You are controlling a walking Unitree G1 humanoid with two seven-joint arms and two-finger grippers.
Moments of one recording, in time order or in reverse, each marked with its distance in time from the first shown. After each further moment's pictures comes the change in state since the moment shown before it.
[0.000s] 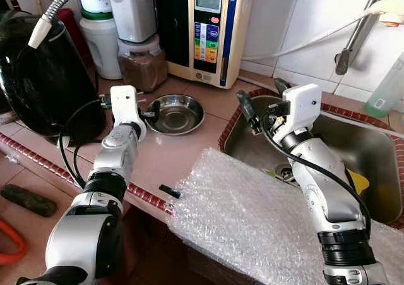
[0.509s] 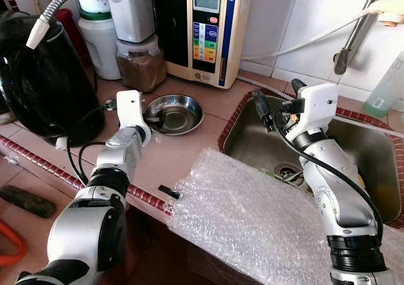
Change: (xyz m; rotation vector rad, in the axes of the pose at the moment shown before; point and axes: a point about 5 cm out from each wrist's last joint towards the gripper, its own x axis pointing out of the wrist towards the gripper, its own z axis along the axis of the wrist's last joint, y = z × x) left arm 0.002 -0.007 -0.015 -0.054 0.132 -0.045; right arm -0.009 -0.018 0.002 -0.022 0.046 -0.109
